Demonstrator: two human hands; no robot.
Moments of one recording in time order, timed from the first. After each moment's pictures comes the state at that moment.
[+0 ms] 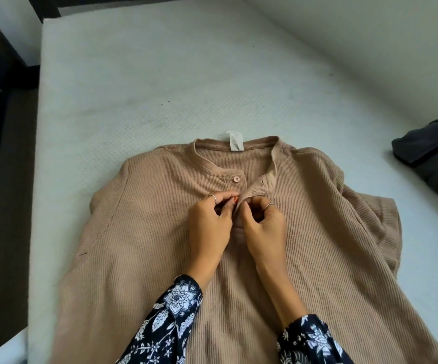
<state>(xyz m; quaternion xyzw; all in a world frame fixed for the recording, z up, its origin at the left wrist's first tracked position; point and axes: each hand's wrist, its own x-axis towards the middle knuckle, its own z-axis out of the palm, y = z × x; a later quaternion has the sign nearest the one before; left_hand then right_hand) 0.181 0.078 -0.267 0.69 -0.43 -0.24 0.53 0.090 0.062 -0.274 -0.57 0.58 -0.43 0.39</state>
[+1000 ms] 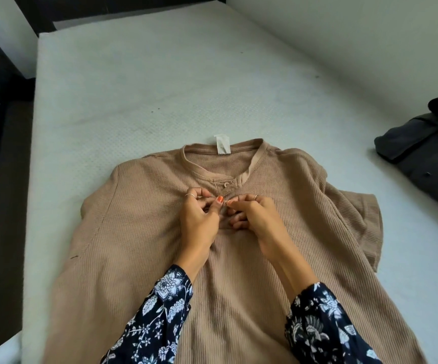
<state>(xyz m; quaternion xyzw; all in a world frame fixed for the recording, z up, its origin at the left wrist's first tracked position) 0.174 0.066 -0.271 0.66 -0.31 -0.35 0.59 0.073 0.033 -0.246 -0.41 0.52 -0.33 0.67</state>
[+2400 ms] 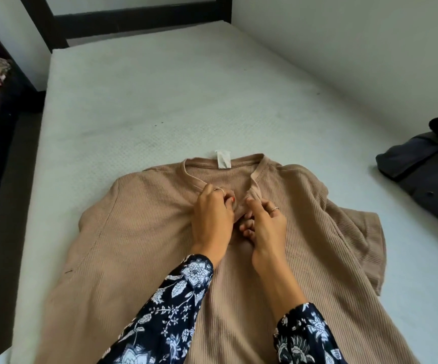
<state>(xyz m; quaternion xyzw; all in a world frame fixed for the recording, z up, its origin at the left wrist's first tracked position) 0.165 0.034 -0.256 0.76 -0.52 -0.07 0.37 0.076 0.028 -0.248 -0.28 0.52 -0.50 0.63</state>
